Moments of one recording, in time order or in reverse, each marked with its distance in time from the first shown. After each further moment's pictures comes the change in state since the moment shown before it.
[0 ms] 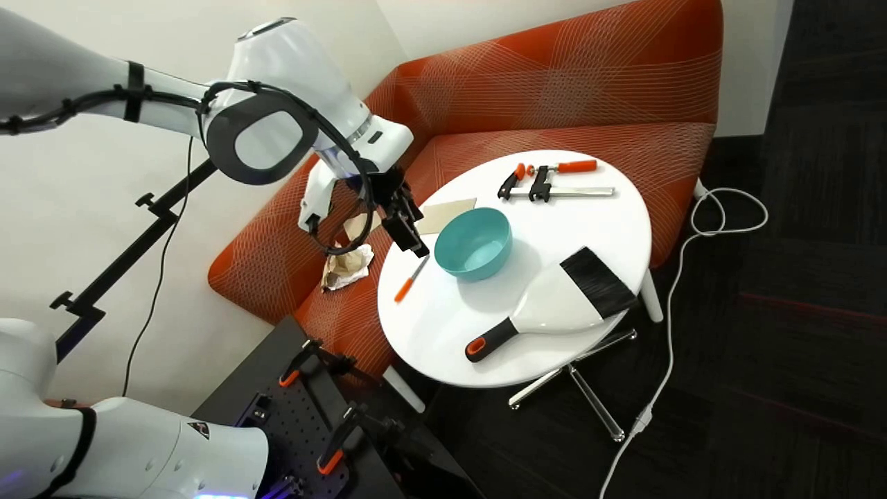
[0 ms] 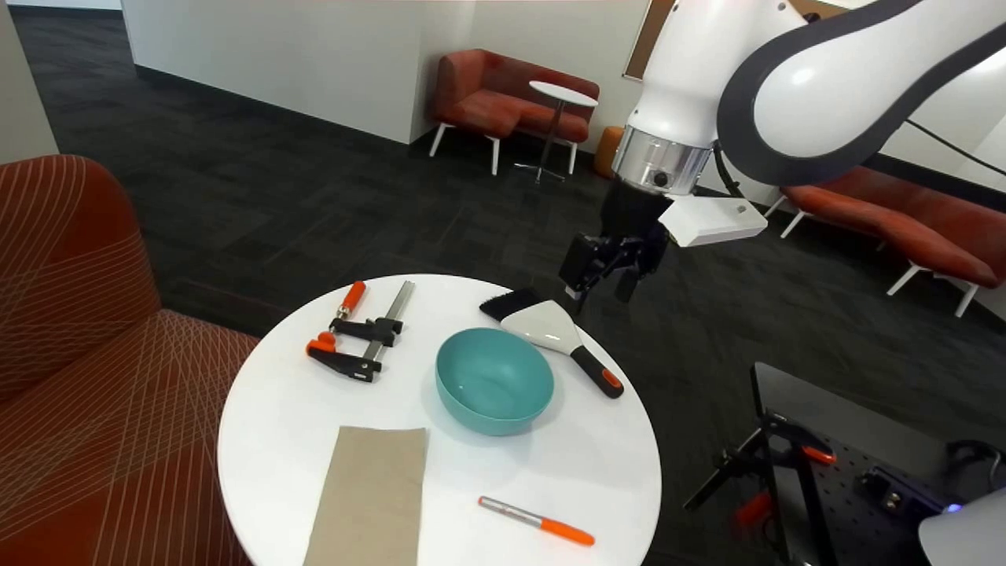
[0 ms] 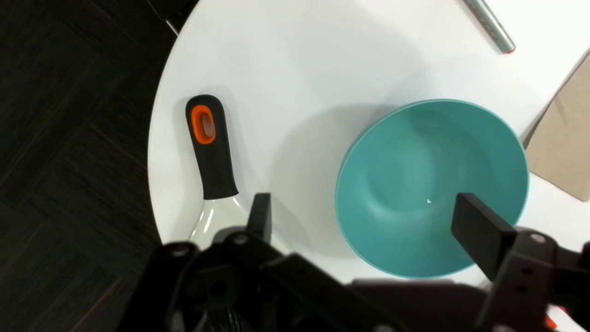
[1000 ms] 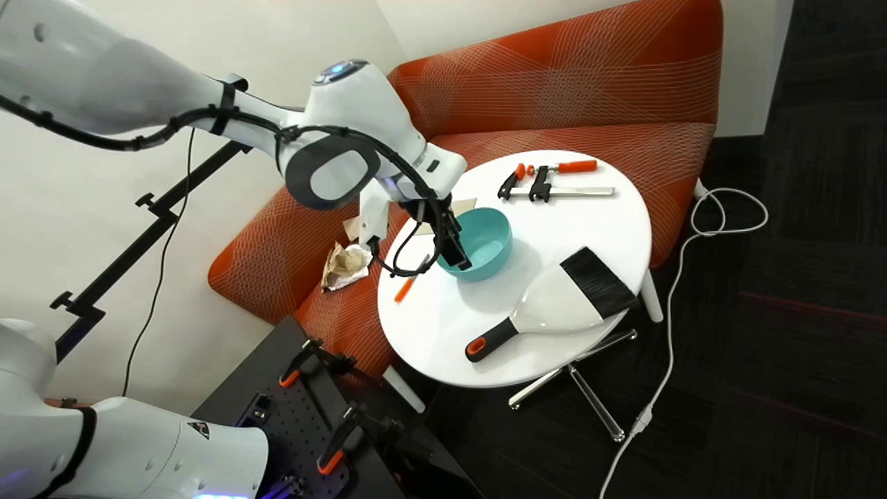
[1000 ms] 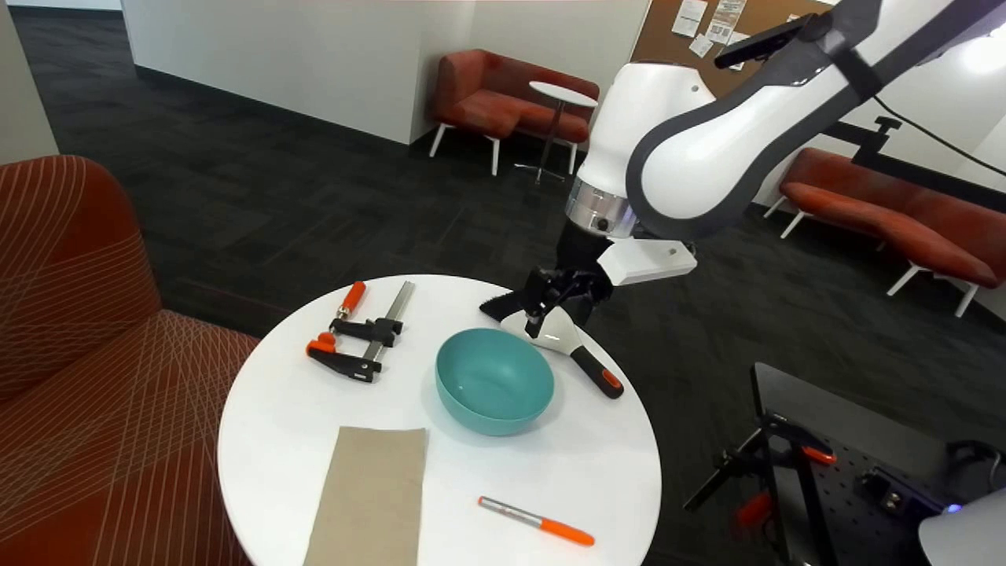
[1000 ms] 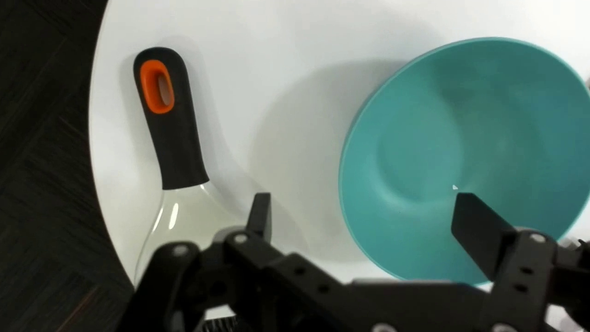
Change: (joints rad) arm 0.007 0.258 -0.035 0.137 0.100 0.132 -0.105
